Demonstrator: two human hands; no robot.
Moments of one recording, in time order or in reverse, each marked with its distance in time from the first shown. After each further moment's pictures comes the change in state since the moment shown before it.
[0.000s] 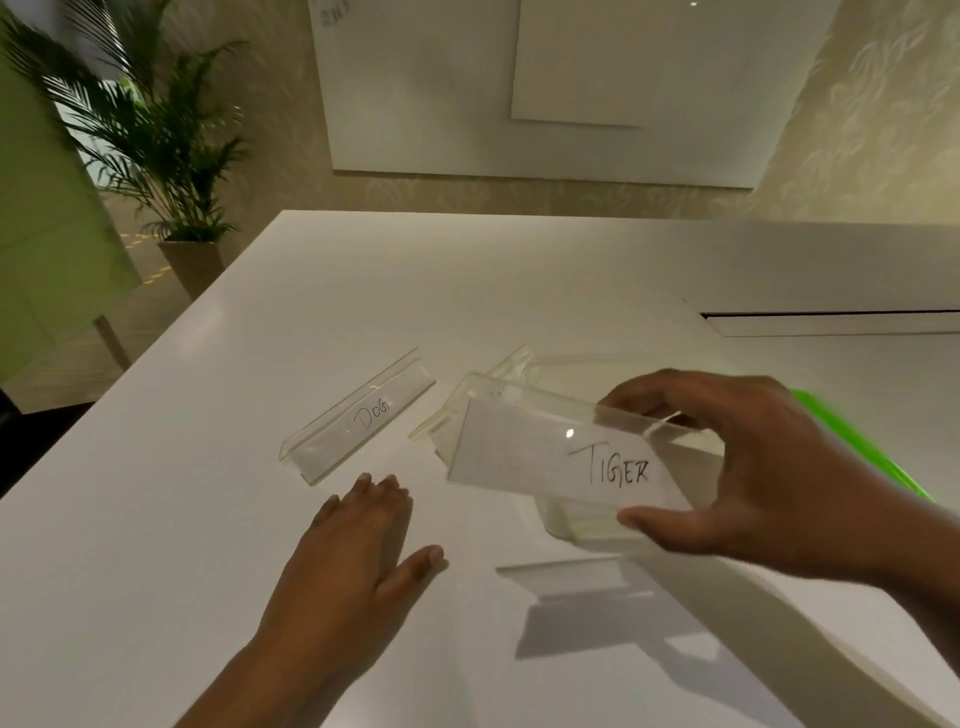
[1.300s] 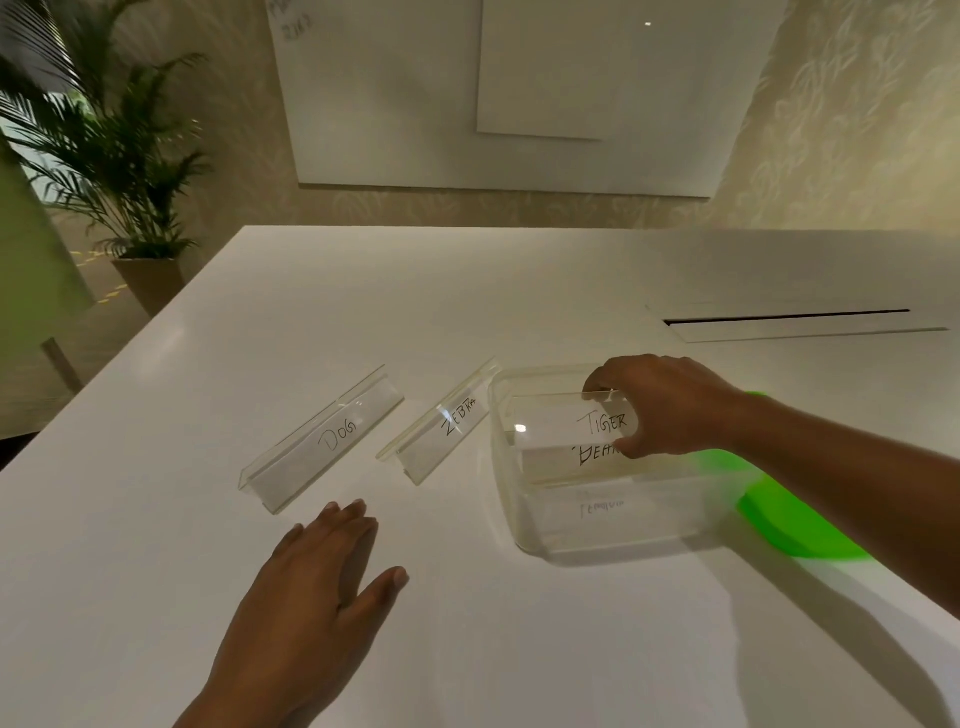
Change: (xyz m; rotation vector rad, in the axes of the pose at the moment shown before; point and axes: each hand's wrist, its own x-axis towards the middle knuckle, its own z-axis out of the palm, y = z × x) left_hand 0.003 -0.009 0.006 -0.002 0.044 -0.013; right_hand 0.059 0.137 0.038 -0.407 -0.271 0.228
